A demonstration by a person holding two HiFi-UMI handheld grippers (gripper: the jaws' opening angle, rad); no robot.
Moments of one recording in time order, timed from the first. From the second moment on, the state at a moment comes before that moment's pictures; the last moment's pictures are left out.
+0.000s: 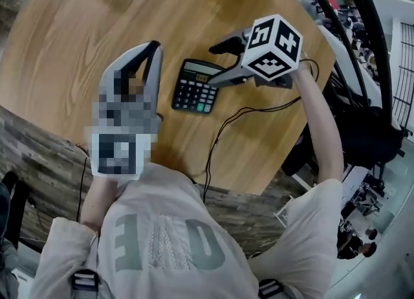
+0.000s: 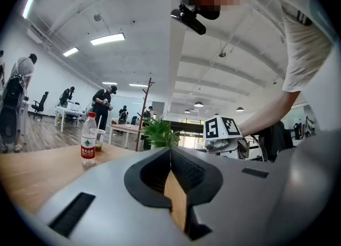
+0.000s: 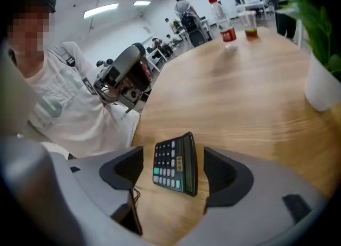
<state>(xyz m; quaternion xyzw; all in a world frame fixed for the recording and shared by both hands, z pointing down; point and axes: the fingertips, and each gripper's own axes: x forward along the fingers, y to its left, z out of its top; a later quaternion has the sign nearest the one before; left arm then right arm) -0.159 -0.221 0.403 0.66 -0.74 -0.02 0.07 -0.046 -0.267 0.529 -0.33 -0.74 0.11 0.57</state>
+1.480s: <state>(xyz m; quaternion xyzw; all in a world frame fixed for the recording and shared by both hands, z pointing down) -0.165 -0.246 0.483 0.65 -0.75 0.01 0.13 -0.021 -0.242 0.614 -0.47 -0.52 0.22 0.68</state>
